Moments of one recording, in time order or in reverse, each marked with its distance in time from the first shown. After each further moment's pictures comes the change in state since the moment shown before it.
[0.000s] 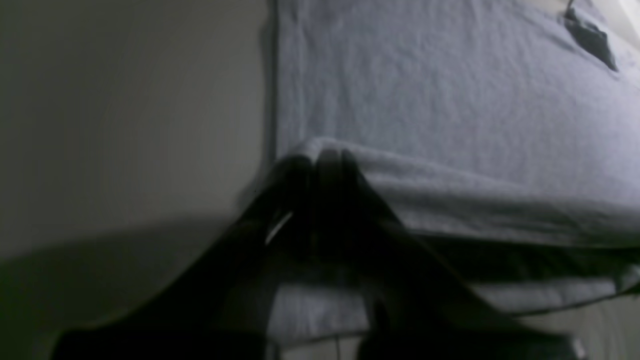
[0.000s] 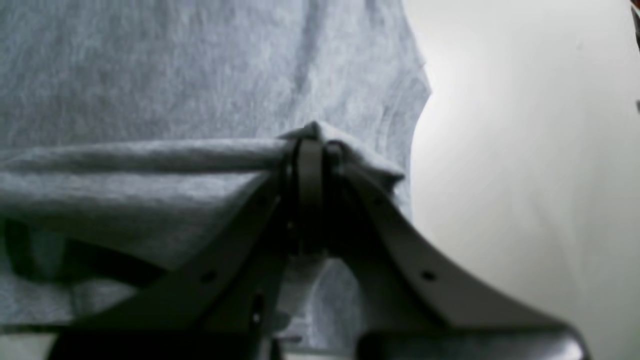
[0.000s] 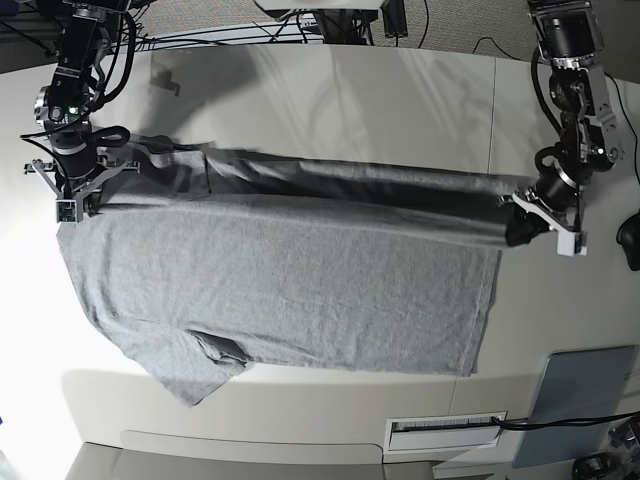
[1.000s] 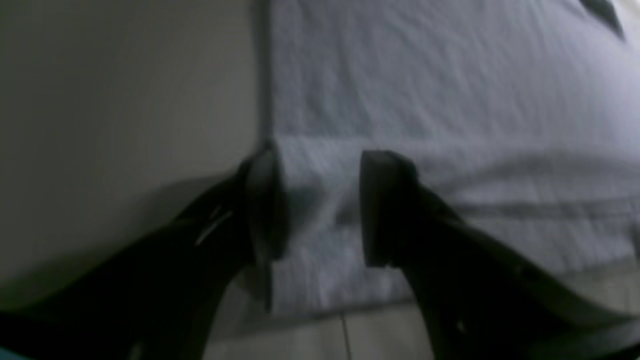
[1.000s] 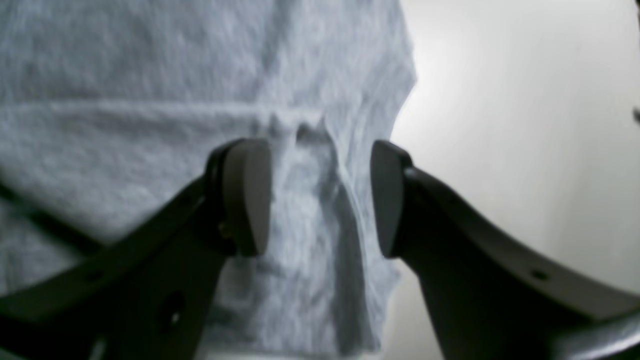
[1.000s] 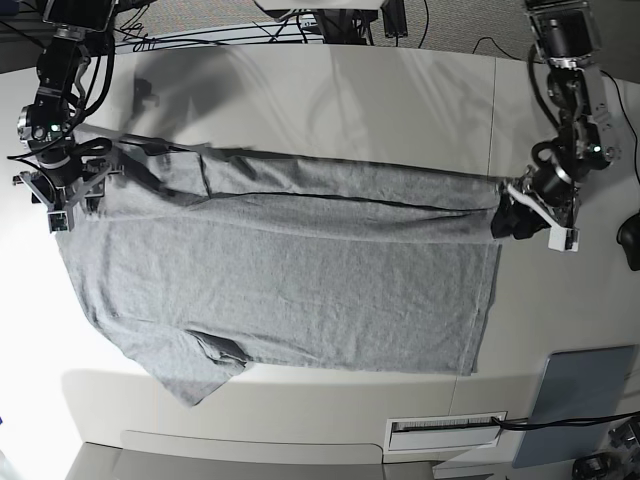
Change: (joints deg) left arm 0.2 -0.7 0.0 -0.1 3.4 -6.1 1.1; right arm 3.4 5.4 -0.3 -4.5 0.5 4.3 -5.7
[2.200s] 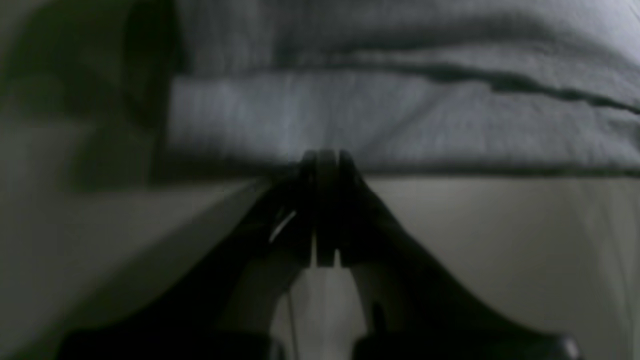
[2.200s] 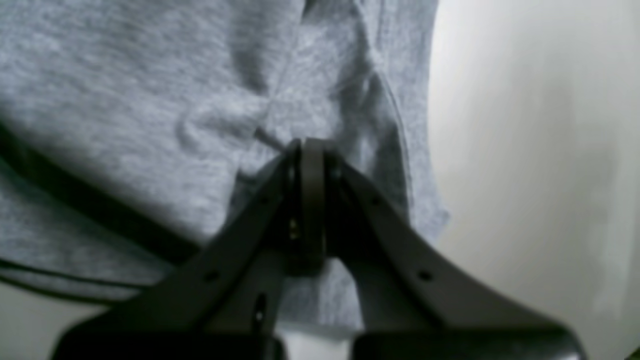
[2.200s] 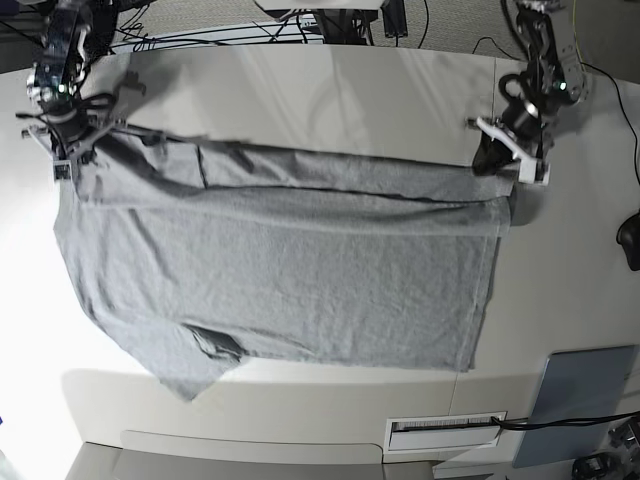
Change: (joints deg) left arm 16.5 6.5 -0.4 2.8 8.3 0.8 -12.1; right arm -12.1 0.3 0.4 -8.2 0.3 -1.3 14.7
